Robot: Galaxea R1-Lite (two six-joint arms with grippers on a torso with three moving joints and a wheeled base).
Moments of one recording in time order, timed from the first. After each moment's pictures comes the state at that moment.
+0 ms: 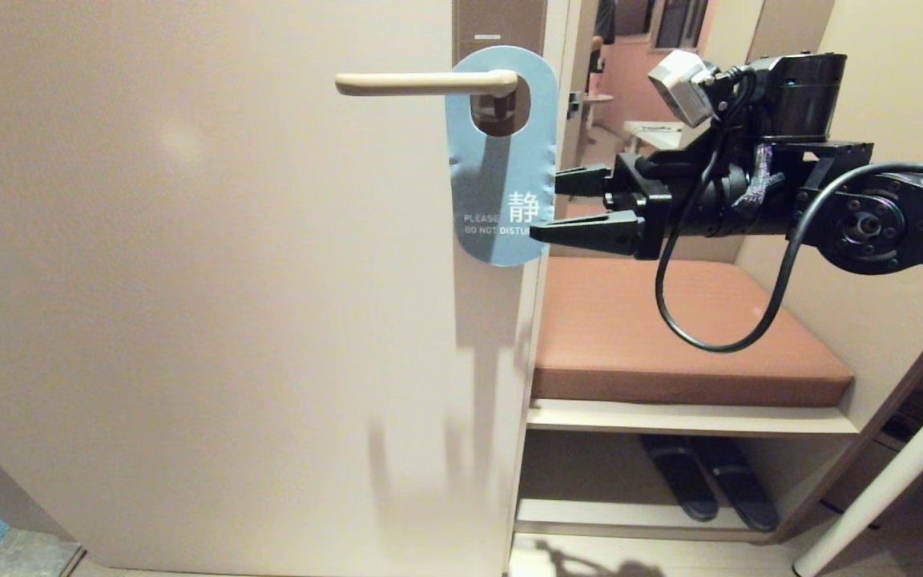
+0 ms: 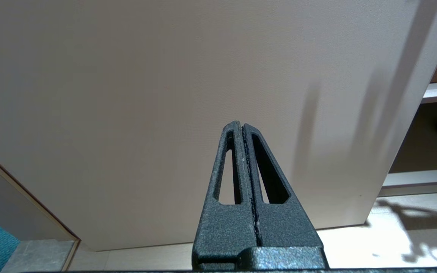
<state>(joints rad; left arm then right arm) 0.01 0.00 0.00 0.00 -0.03 0.11 0.35 1.91 -1.53 -0.25 1.08 -0.17</state>
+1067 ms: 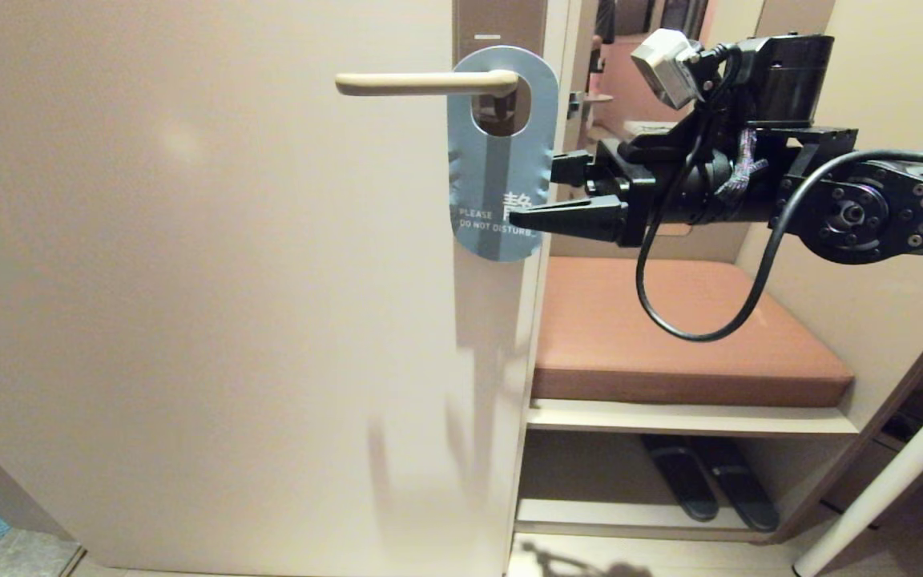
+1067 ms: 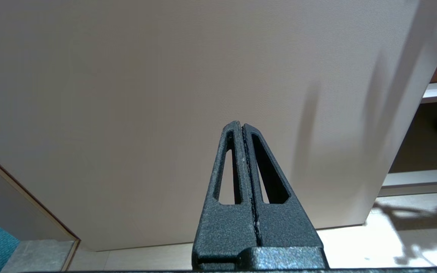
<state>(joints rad) 0.01 0.00 0.00 0.00 -0.03 0.11 0.39 1.93 -1.61 -0.25 1.08 -0.14</state>
